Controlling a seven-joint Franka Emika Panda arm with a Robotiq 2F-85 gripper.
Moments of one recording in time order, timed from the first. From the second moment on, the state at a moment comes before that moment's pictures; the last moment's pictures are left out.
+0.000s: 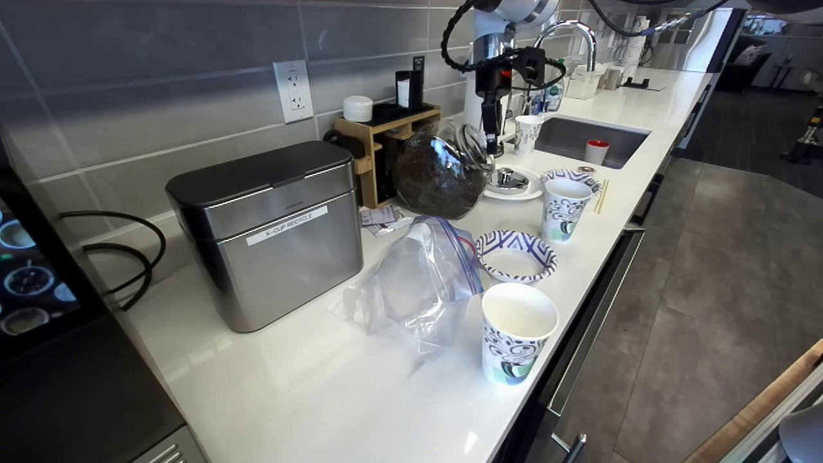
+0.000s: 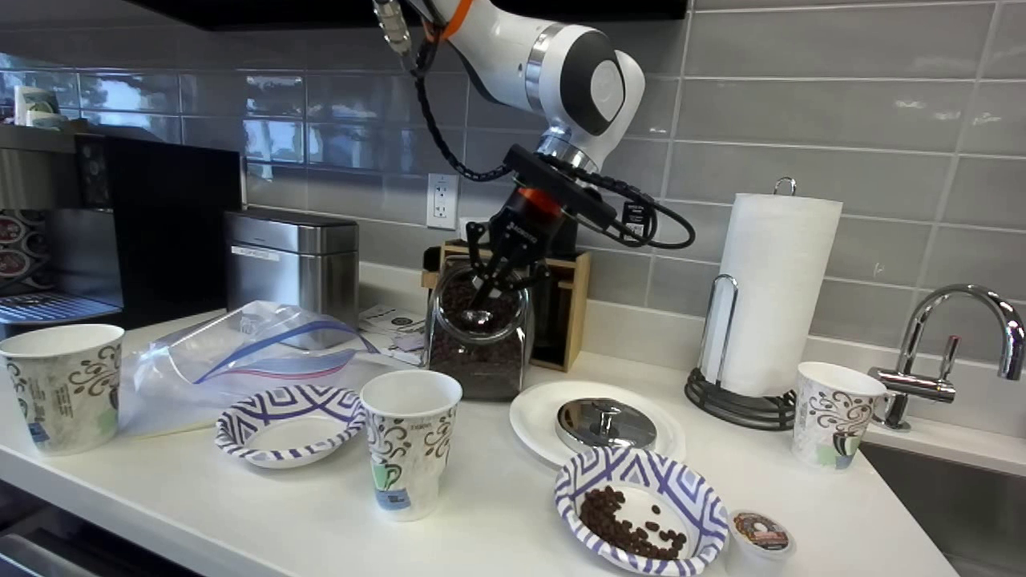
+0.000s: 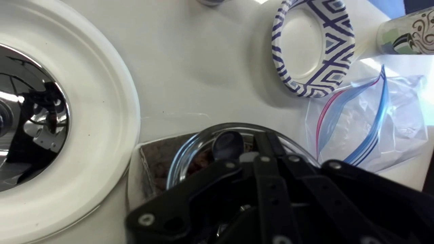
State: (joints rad) arm -0.02 0.71 0.12 -1.11 0.16 1.40 -0.65
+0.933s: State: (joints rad) arm -0.08 0.44 0.12 -1.50 0.30 1.73 -0.66
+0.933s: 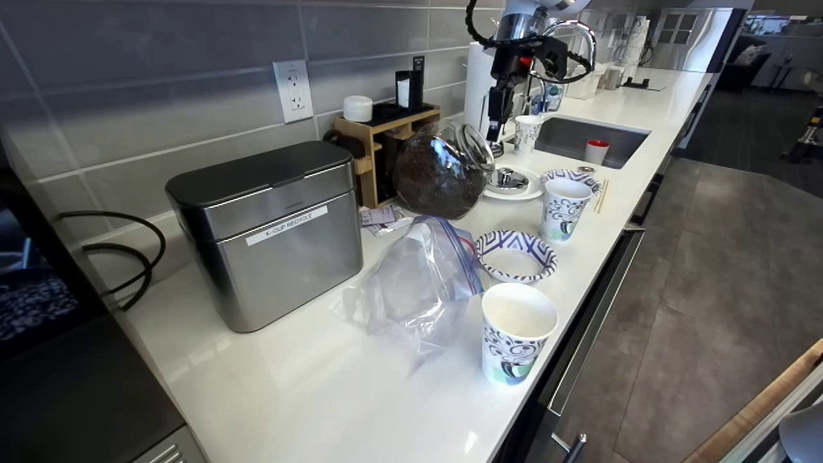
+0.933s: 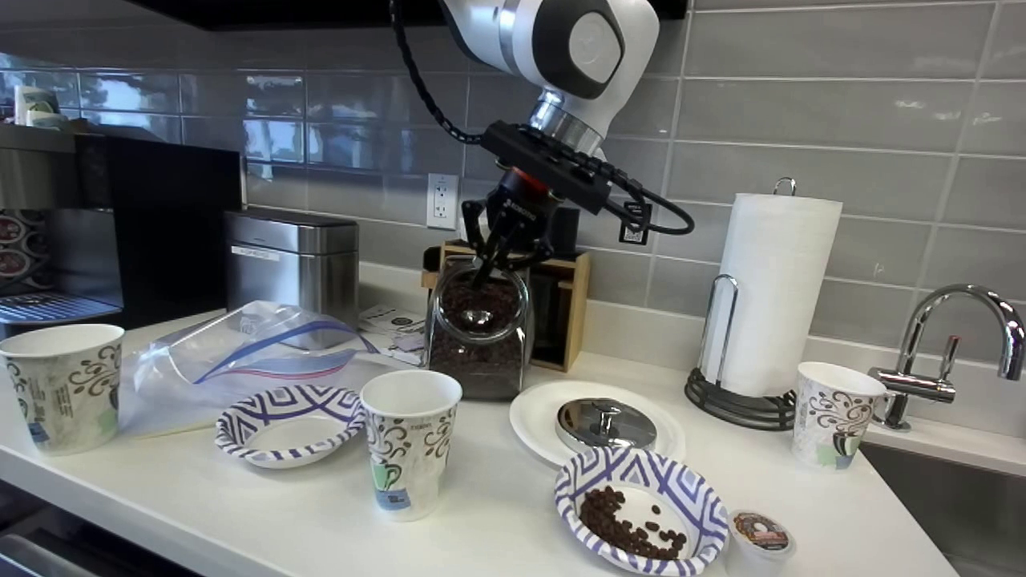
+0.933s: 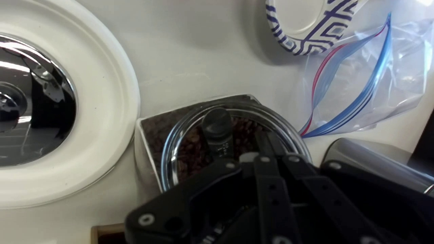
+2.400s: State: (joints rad) arm -0.09 -0.11 -0.01 -2.16 0.53 2.18 -0.98
